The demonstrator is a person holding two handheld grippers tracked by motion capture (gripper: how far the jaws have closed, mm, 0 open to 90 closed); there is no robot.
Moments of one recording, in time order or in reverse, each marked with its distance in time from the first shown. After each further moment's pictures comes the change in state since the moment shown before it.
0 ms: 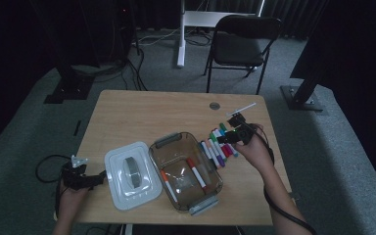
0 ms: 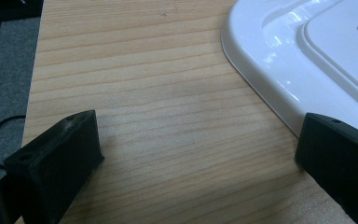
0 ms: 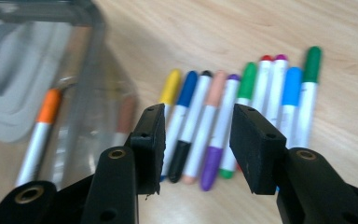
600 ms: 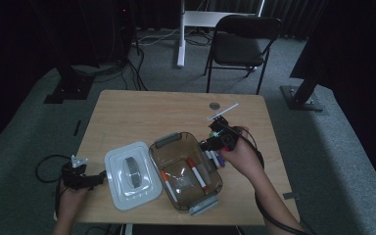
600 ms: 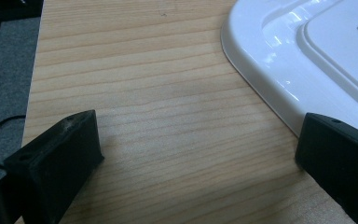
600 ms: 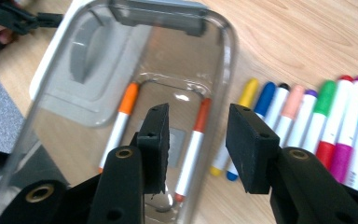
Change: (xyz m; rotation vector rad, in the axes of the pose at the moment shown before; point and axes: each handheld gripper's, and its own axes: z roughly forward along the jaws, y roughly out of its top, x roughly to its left) left arm 0.000 0.000 0.000 -0.001 0.000 0.000; right arm 0.077 0.016 -0.023 0.032 0.089 -0.084
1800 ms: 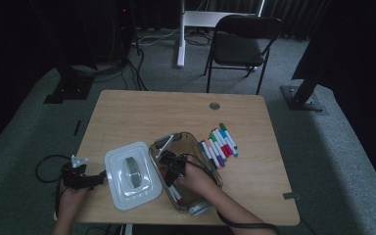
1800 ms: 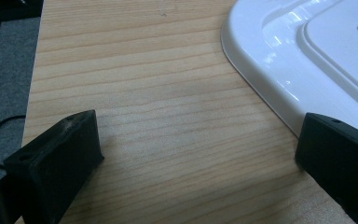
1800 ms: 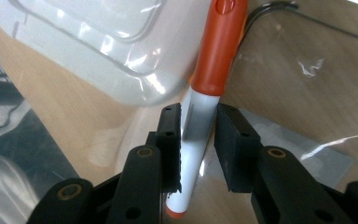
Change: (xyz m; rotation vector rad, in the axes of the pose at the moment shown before) left arm 0.000 0.000 0.000 0.000 0.000 0.001; right arm 0.087 -0.001 0.163 0.439 0.106 -0.105
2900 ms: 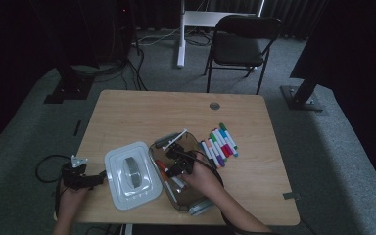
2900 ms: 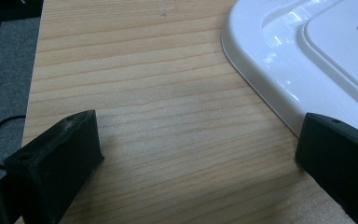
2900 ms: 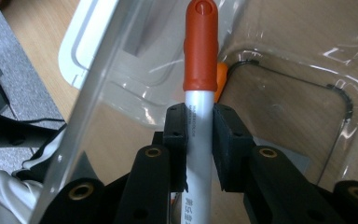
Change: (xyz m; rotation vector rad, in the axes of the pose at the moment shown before) left arm 0.000 0.000 0.000 -0.001 0.001 -0.001; right arm 0.005 -0.021 -0.046 -0.250 0.010 0.017
